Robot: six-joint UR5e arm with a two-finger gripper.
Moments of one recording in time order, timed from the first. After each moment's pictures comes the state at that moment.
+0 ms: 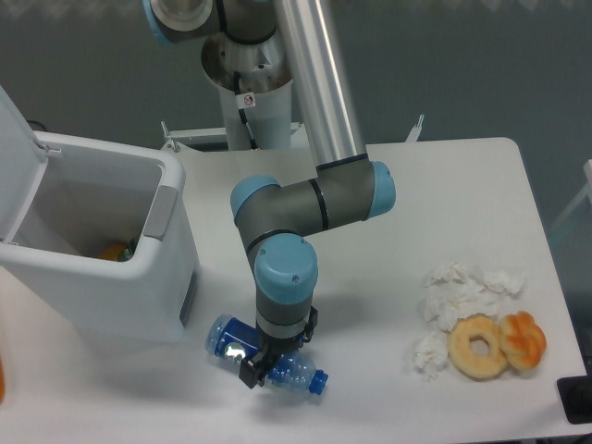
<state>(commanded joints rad) 2.31 -2.22 -1.49 -0.88 1.48 -0.51</state>
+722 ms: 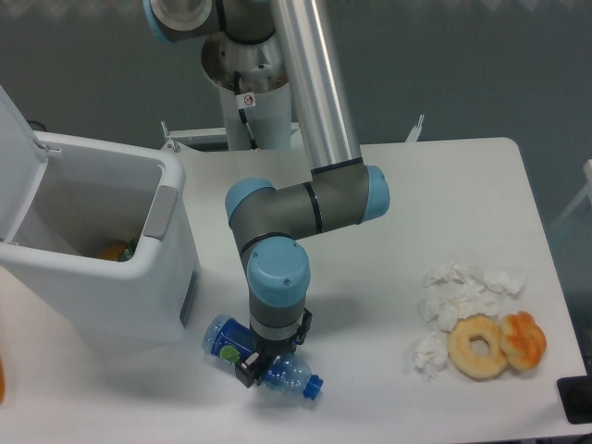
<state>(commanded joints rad) 2.30 -2.22 -1.49 -0.88 1.48 -0.51</state>
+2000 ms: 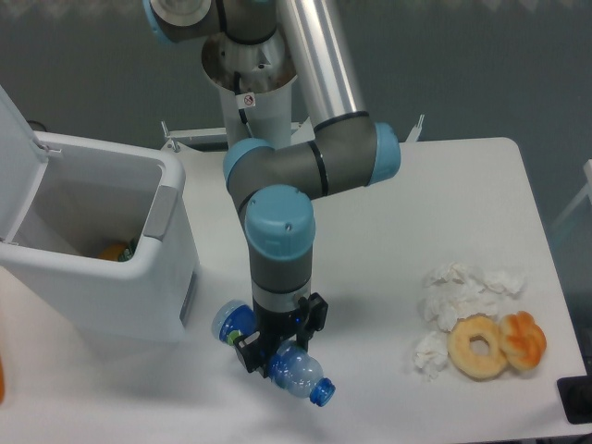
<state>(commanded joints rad) 2.36 -2.05 -1.45 -0.88 1.48 -0.10</state>
